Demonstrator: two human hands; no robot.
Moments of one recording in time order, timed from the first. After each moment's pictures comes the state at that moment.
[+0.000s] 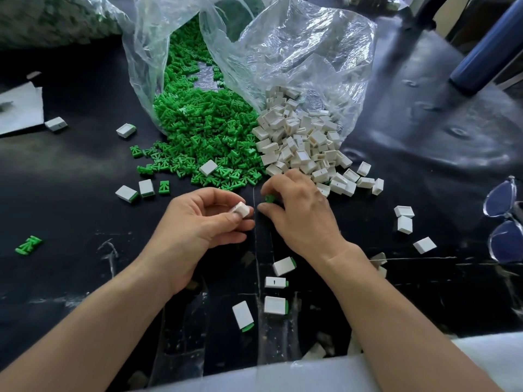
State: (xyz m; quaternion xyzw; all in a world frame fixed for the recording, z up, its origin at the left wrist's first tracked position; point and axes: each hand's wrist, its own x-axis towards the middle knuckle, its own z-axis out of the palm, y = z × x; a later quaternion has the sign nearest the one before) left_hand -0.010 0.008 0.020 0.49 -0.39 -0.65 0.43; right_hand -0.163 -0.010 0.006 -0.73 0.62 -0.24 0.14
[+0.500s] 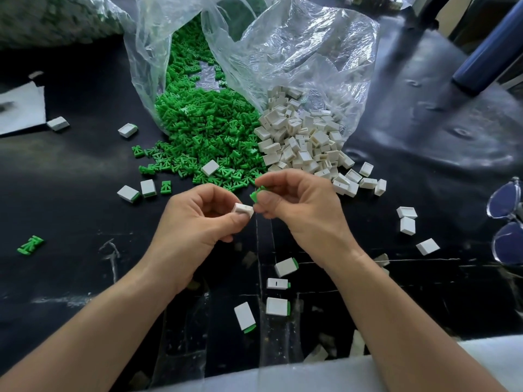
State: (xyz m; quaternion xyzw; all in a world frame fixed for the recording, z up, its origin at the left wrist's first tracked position) left_hand -0.008 0.009 0.017 0.51 -0.48 -0.56 0.44; right_hand -0.159 0.000 0.022 -0.57 0.48 -0.47 0.48
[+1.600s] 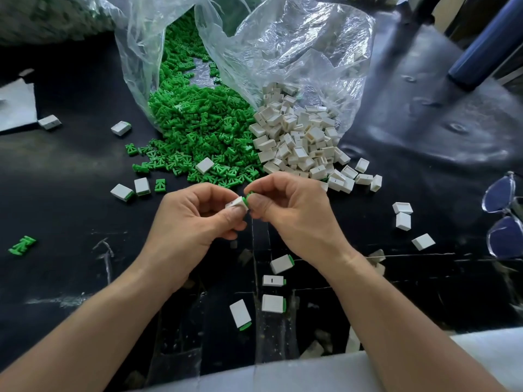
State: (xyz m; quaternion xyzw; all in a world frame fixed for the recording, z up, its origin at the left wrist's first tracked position) left_hand -0.011 0.010 0.018 0.49 -0.49 -0.56 0.45; right_hand -0.158 0.003 0.022 -0.63 0.50 -0.42 0.42
